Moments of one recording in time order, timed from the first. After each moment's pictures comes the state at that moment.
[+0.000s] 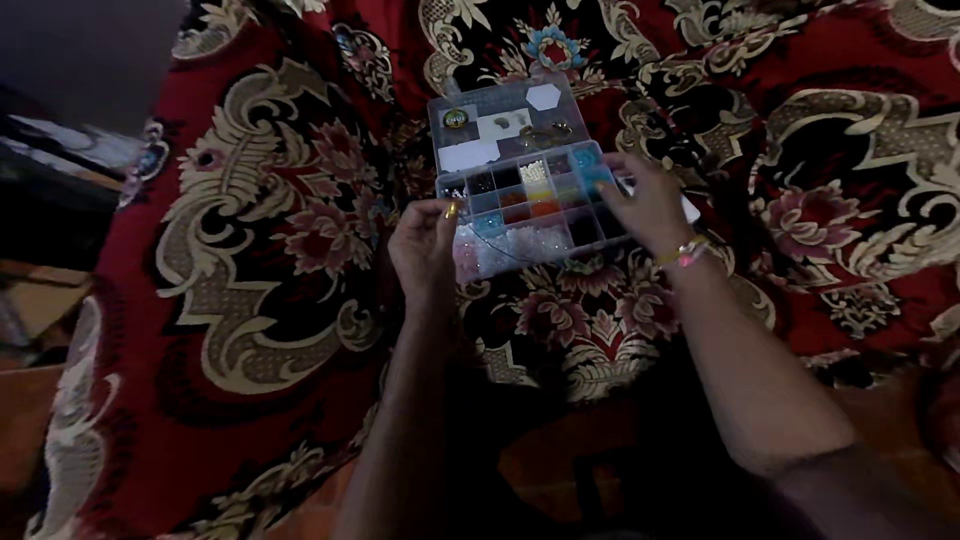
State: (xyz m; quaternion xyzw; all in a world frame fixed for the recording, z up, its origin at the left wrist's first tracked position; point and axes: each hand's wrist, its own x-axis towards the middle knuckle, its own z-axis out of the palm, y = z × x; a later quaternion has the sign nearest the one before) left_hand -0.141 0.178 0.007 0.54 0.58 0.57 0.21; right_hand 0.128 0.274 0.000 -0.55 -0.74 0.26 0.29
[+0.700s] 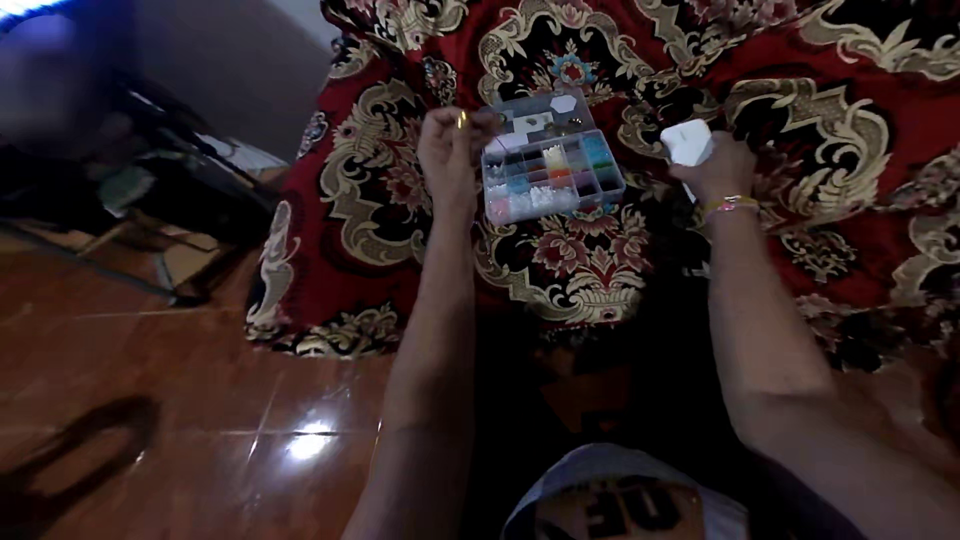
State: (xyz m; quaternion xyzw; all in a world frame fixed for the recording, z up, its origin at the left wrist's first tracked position) left_hand -0.119 0.135 0.095 0.60 0.41 0.65 0.21; right_hand 0.227 0.219 0.027 -0.72 -0.61 0.20 0.27
